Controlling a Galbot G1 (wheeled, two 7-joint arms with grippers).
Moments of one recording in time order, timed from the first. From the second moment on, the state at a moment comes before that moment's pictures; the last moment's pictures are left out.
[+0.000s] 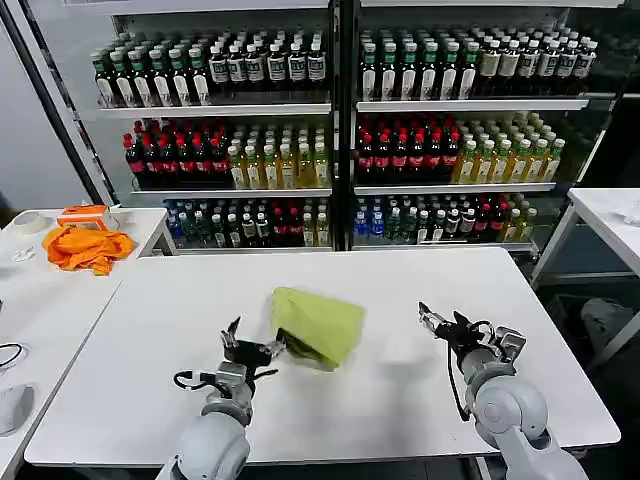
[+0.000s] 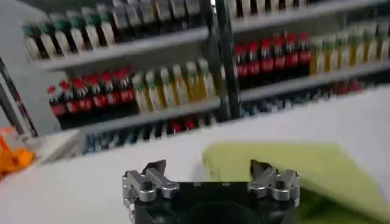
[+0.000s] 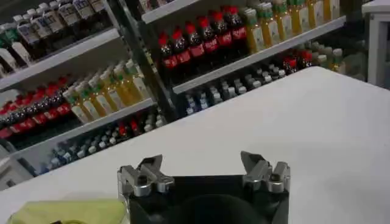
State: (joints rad) left arm 1.18 -1.22 -0.16 -1.99 -0.21 0.46 -0.35; right arm -1.12 1.14 0.42 1.93 0.91 -0.47 0.38
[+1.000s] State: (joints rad) left arm 1.35 -1.13 -0.25 -2.11 -0.18 0.34 -0.28; right arm -0.99 1.24 0.21 1.82 1.03 -0.55 0.50
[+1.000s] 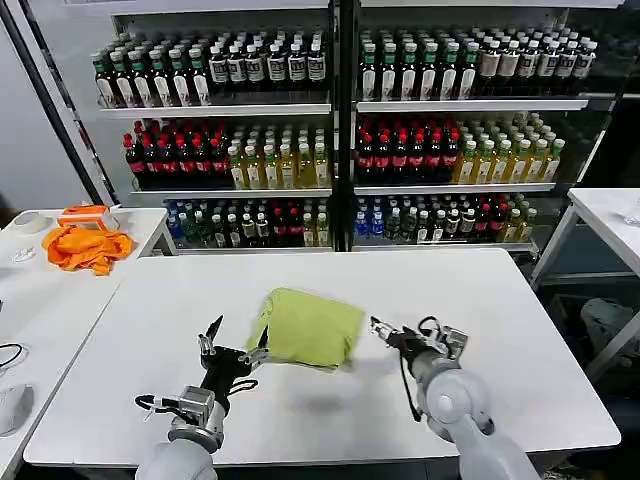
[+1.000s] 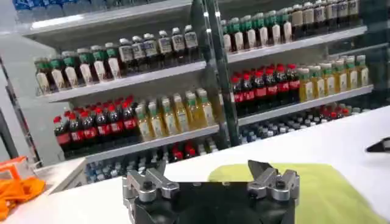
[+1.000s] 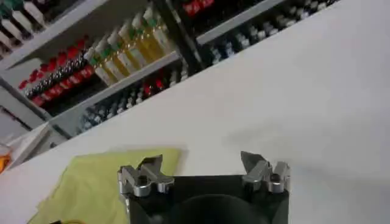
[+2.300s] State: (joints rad) left arm 1.38 -1.16 -0.27 -2.09 -0.20 0.34 -0.27; right arm -0.78 1.33 -0.01 1.58 0.92 -0.58 0.57
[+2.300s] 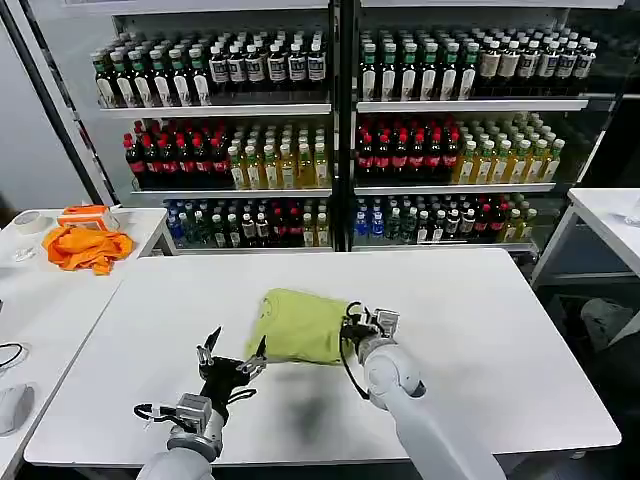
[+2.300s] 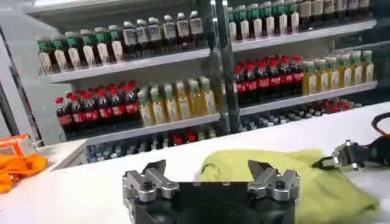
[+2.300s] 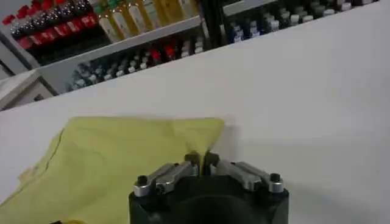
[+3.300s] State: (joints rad) left arm 1.34 -1.17 -0.23 -2.07 -0.21 0.33 -0.26; right arm -0.82 1.07 0.13 1.65 0.60 -0.44 0.29
